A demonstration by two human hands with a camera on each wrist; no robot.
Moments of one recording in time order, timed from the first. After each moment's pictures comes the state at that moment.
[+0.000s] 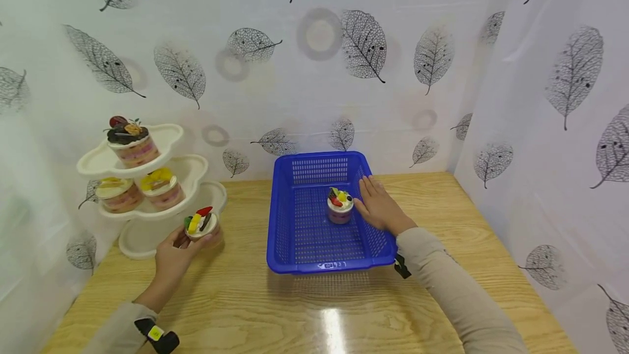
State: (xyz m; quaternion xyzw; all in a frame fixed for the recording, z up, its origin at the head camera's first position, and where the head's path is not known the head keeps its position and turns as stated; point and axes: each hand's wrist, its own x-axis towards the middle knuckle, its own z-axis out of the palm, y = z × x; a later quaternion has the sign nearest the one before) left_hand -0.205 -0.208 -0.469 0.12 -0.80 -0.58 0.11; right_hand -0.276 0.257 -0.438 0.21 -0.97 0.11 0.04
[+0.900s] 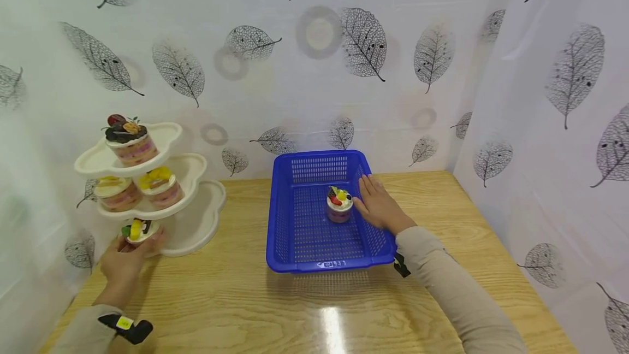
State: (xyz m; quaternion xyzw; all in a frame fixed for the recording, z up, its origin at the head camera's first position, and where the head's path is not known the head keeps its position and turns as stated) left_hand -0.209 -0.290 -0.469 0.30 -0.74 -0.58 0.15; right_hand -0.280 0.258 -0.441 0.21 -0.97 0.11 0.03
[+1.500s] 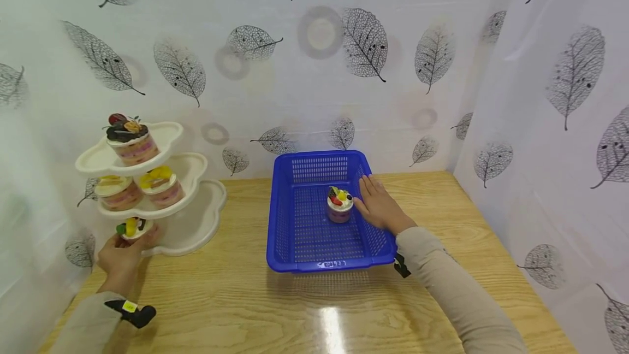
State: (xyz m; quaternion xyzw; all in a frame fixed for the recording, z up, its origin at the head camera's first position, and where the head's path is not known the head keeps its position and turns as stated) left_hand -0.224 -0.304 -0.480 0.32 -0.64 -0.67 0.20; right_hand -0.279 0.258 -0.441 0.21 -0.97 0.11 0.04
